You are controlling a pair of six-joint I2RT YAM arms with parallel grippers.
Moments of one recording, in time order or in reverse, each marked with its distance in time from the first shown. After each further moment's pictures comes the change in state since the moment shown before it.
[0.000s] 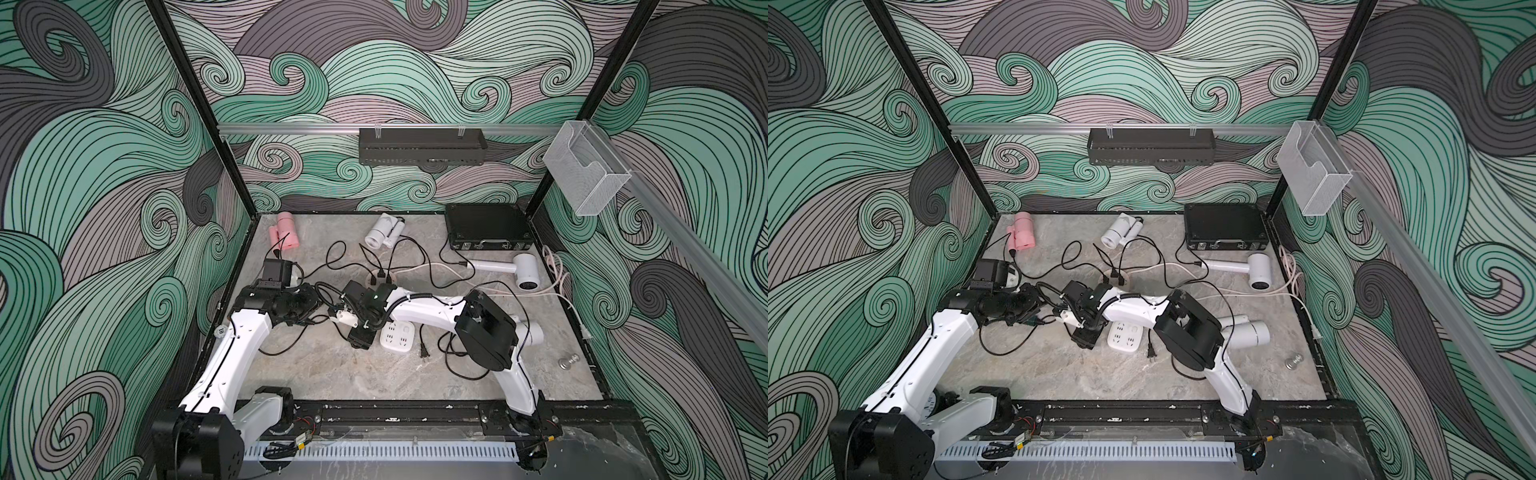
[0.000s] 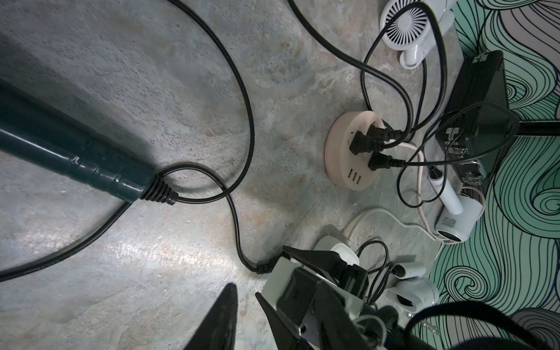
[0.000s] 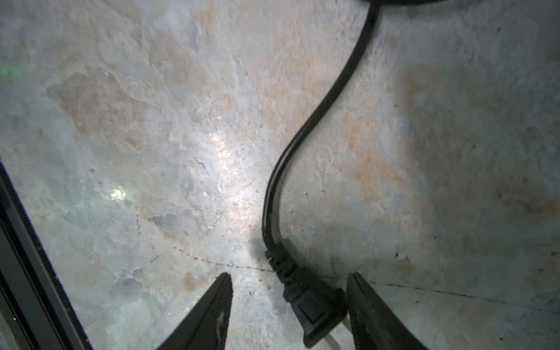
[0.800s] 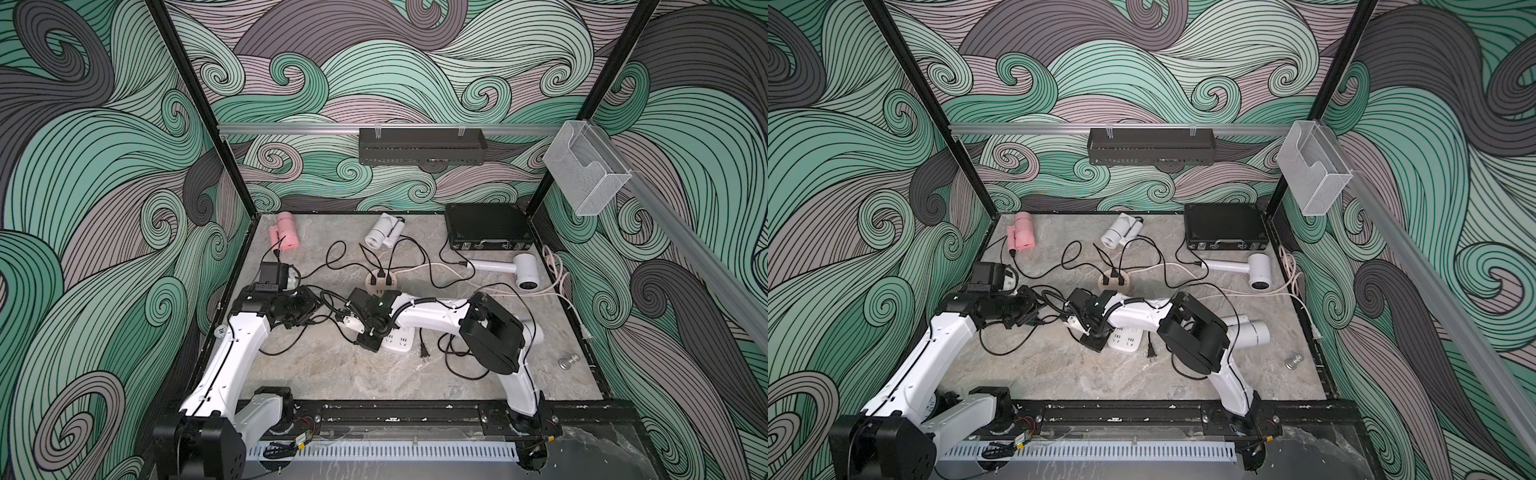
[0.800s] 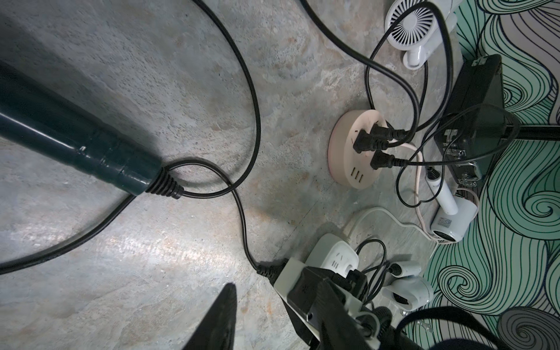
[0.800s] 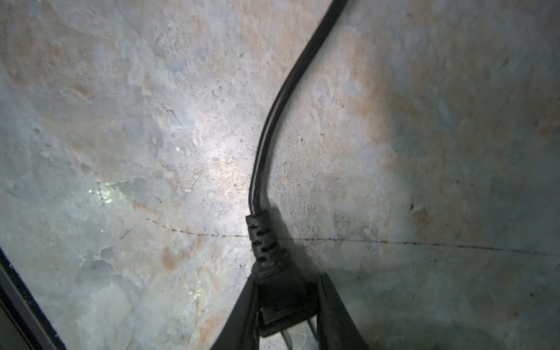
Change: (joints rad) left arm 0.028 -0.027 -0.029 -0.007 0.026 0.008; right arm 0.014 -0.059 -0.127 0.042 0.045 0.042
